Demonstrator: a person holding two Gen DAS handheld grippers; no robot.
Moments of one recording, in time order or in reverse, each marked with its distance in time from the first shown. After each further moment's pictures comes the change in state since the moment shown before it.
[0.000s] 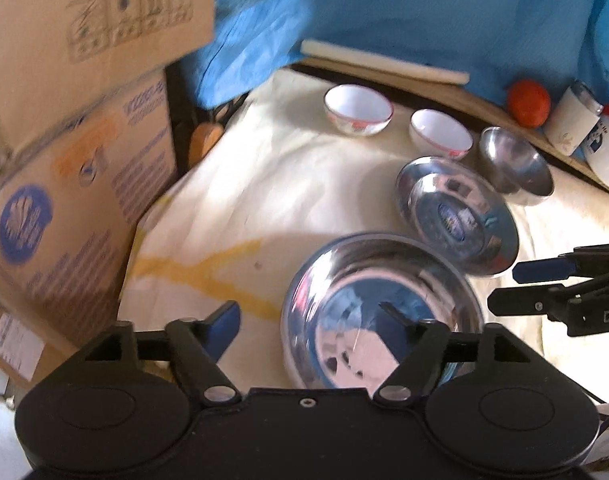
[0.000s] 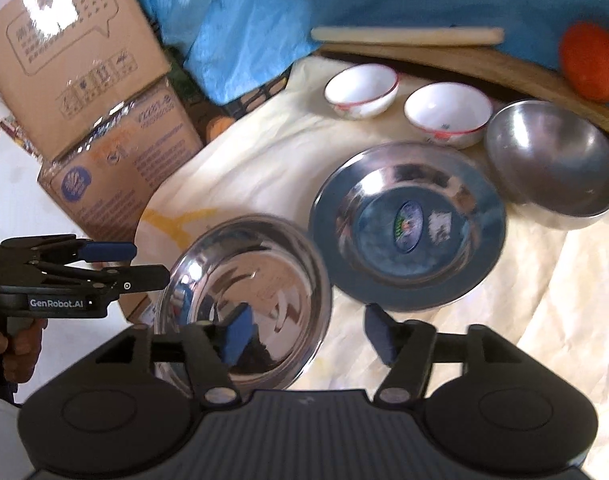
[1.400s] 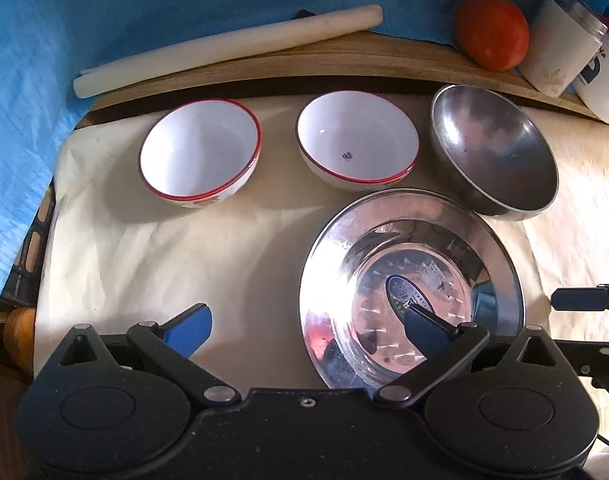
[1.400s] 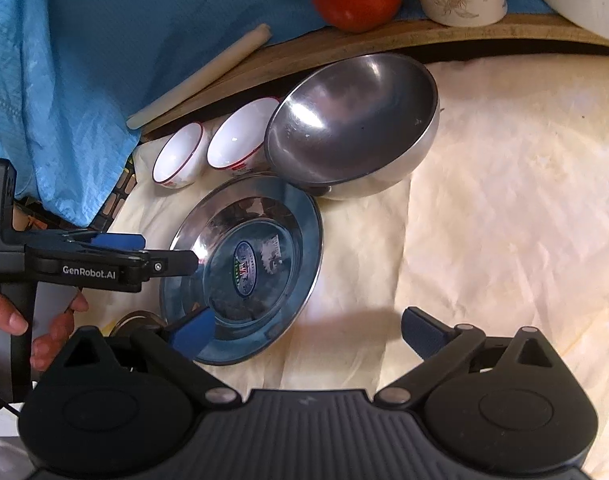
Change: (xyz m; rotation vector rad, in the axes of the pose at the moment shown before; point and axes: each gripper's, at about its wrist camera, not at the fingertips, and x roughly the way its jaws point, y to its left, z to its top) left arm 0.139 -0.097 0.117 0.356 0.210 -0.128; right arm 0.001 -0.103 -0.023 0.473 -0.113 -0.112
